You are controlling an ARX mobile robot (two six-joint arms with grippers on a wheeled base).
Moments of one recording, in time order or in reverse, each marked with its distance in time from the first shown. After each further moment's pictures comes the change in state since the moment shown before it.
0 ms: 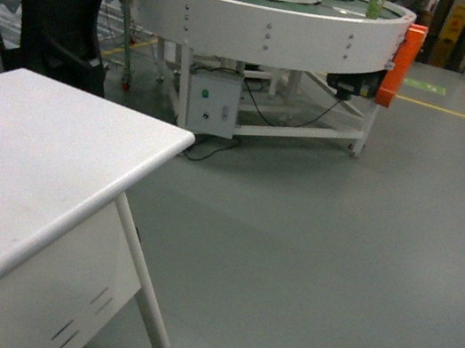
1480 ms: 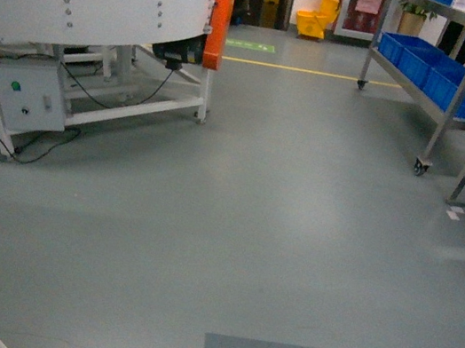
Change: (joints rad) left arm -0.002 0.000 0.000 0.000 0.002 0.000; right arm 0.000 0.000 0.000 0.000 0.001 0.000
